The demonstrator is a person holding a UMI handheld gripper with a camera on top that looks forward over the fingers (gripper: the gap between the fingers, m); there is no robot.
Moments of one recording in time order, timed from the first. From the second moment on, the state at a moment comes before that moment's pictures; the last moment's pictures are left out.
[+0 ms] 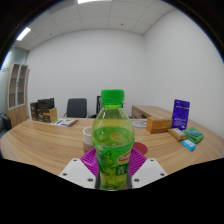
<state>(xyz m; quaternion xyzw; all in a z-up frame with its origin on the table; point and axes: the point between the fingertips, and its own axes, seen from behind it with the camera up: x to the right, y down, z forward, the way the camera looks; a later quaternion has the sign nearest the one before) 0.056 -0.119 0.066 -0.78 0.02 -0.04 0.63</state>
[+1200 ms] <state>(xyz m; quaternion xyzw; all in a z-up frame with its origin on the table) 0.139 0.026 0.123 -0.50 -0.61 -0.56 0.24</state>
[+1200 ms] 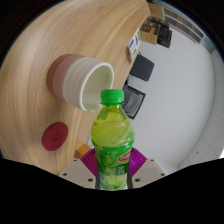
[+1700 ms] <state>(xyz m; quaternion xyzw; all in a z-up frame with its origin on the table) 0.131 0.000 0.124 -0.67 -0.50 -0.41 0.37</state>
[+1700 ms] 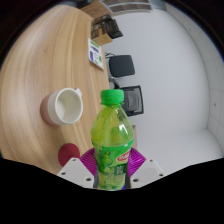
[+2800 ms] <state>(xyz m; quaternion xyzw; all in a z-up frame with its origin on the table) 0.147 0.018 0.057 -0.81 -0.04 0.02 0.59</state>
